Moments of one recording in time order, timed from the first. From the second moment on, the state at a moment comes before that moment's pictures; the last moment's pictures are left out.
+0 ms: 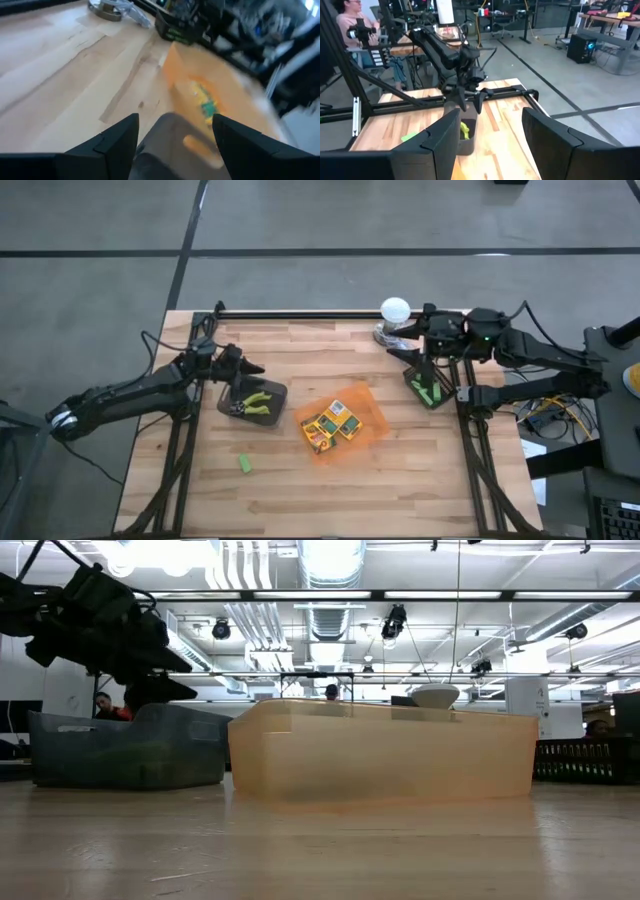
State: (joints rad) left arm 0.63 0.65 0.18 0.13 0.56 -0.27; right arm -0.12 0.88 1.07 -0.34 0.02 0.07
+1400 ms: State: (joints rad) left arm 0.63 0.63 0.18 0.17 0.48 -0.81; right arm -0.12 1.42 1.13 -0.09 0.03 -0.09
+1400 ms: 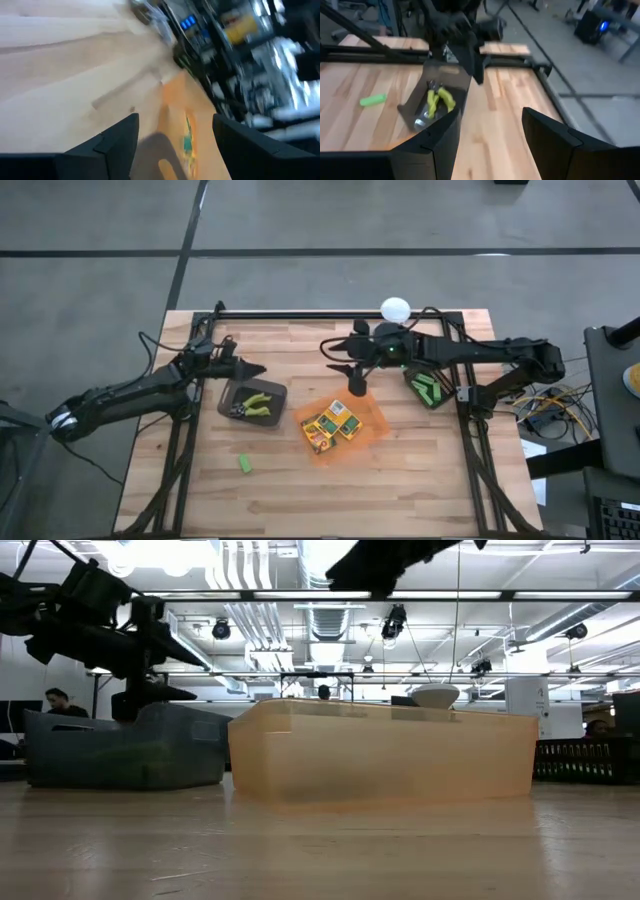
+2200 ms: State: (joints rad) left arm 0.40 0.76 0.87 -0.76 -0.25 -1.10; right arm -0.12 1.41 1.40 -0.11 0.03 -0.19
